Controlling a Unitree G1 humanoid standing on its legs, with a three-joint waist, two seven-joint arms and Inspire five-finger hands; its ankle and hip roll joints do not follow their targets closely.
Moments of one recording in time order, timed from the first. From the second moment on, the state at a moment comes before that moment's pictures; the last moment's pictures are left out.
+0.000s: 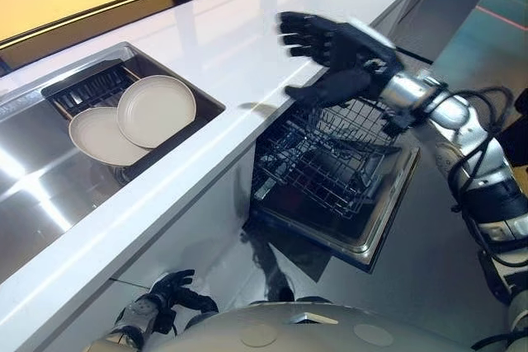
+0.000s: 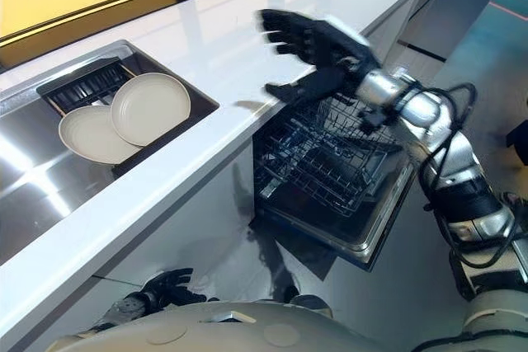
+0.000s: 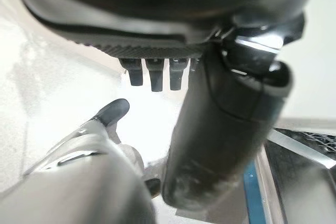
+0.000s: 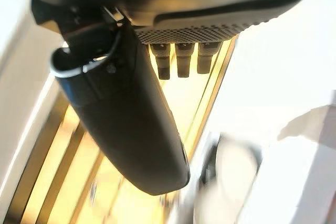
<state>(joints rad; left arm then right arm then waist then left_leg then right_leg) 0.04 0.33 -0.20 1.24 -0.04 -0.12 -0.15 -0.38 -0.75 0.07 0.06 0.64 0.02 0.30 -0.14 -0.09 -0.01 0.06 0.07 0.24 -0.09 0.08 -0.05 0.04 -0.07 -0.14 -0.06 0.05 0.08</state>
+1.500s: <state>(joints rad) 0.06 0.32 -0.16 1.24 -0.04 -0.15 -0.09 -0.45 -0.71 0.02 0.26 0.62 -0.03 0.17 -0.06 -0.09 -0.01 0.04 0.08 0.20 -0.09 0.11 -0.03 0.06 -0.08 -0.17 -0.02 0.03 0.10</state>
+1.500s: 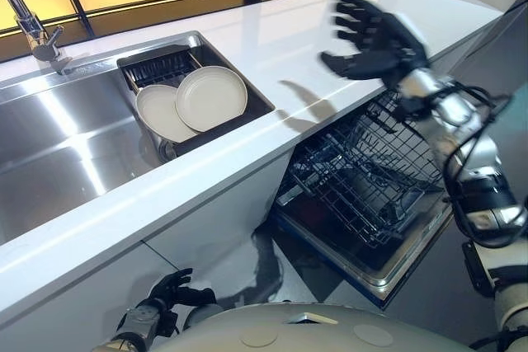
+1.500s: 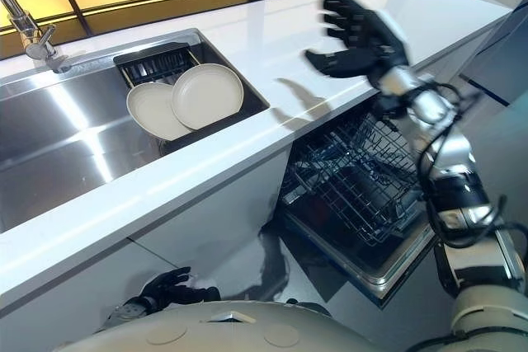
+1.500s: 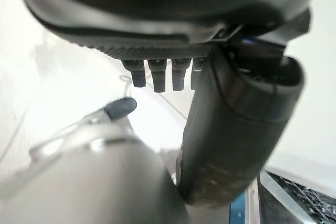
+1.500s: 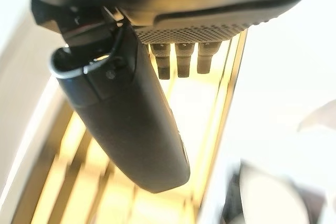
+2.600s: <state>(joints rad) 0.04 0.29 -0.20 1.23 -0.04 -0.12 -0.12 -0.66 -0.91 0.46 -0.14 0.46 -0.03 0.40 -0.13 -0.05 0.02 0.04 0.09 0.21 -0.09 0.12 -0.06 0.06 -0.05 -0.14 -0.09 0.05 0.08</state>
